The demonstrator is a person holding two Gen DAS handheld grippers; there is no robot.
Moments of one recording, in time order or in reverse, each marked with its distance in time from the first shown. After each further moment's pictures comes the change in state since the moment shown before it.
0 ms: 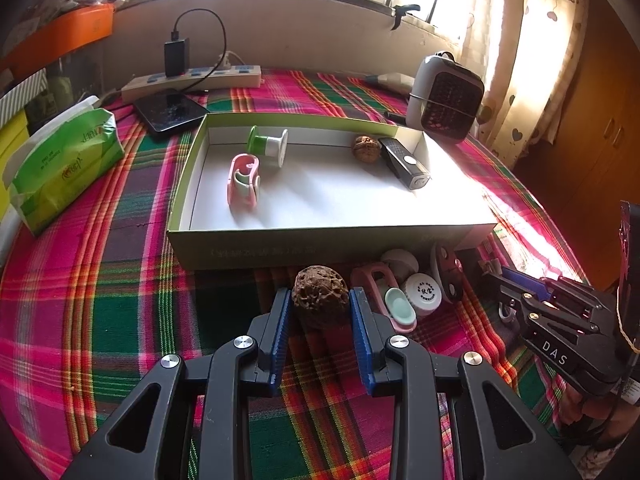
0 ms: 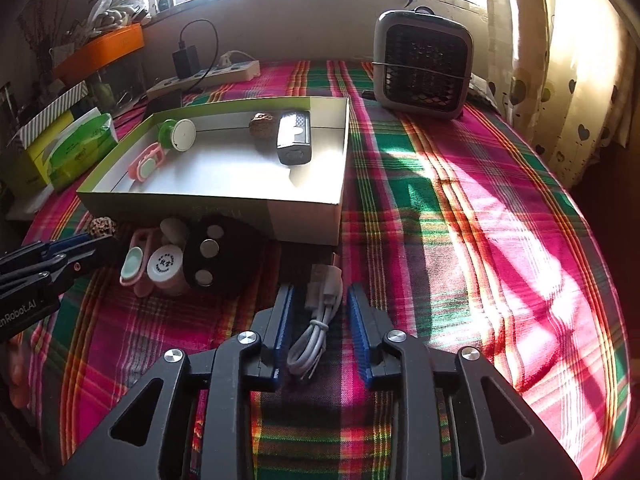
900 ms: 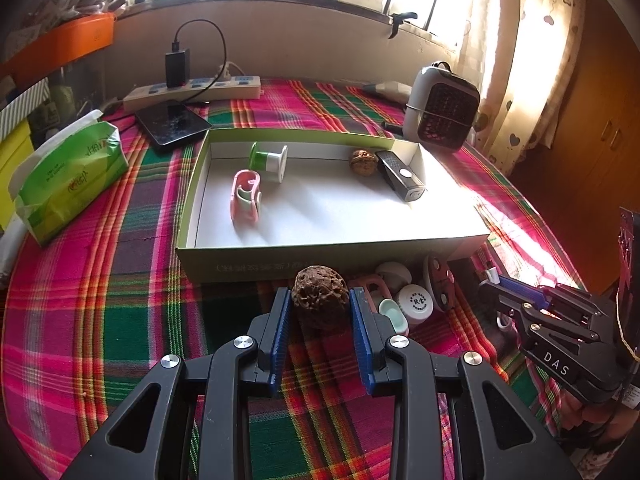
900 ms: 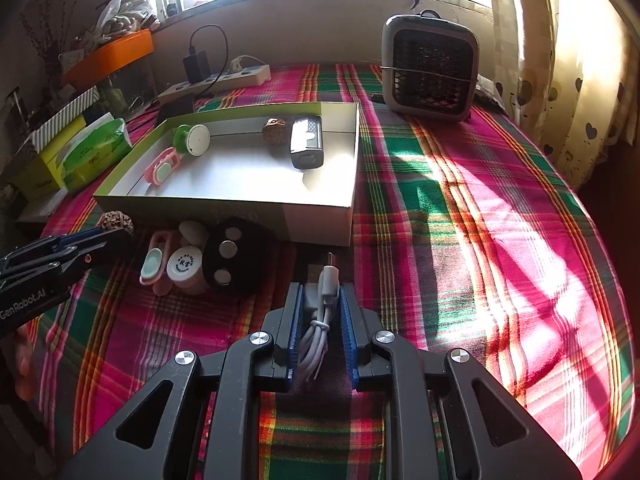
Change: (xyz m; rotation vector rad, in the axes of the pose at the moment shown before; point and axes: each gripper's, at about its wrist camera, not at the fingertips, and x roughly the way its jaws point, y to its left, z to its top) left arm -0.011 -0.002 0.007 0.004 -0.025 -0.001; right arm -0.010 0.004 0.002 -0.009 -0.013 0.043
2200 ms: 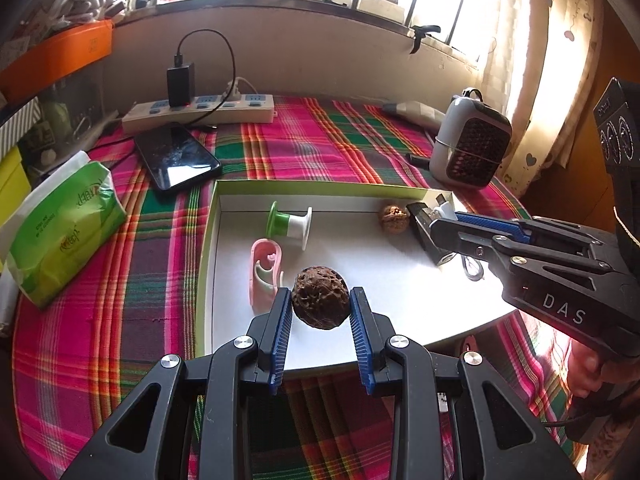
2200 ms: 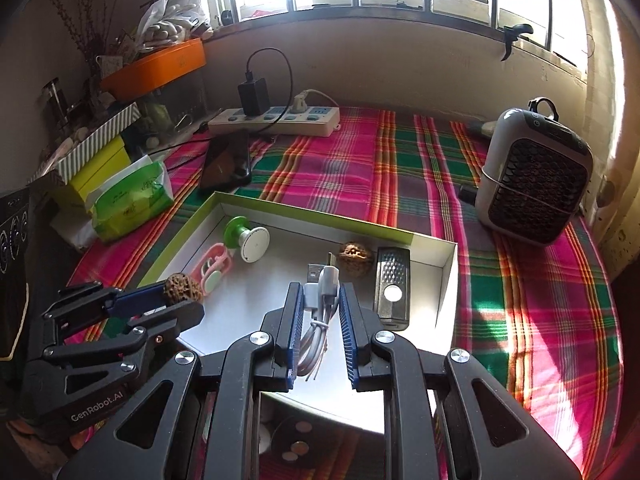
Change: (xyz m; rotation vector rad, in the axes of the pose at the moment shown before) left arm 0.028 0.018 0.054 -0.030 -0.011 0.030; right arm 0.037 0.043 0.111 -0.155 -0.010 0.173
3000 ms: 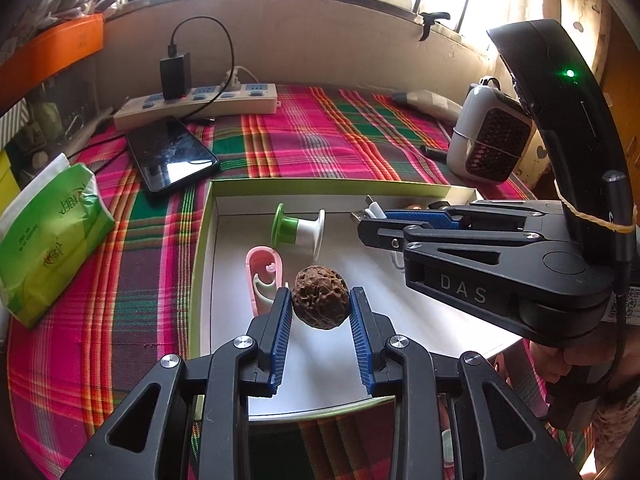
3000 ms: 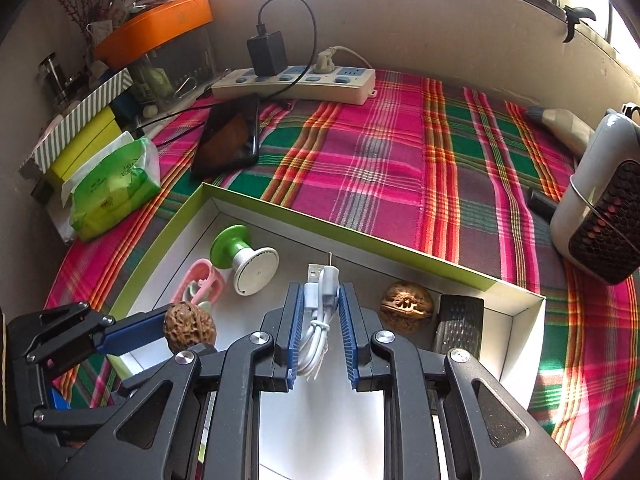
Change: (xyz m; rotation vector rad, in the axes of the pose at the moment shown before) left arm 0.027 0.003 0.009 0.015 0.030 0.024; right arm 0.073 0.008 0.025 -0.040 0.134 0.061
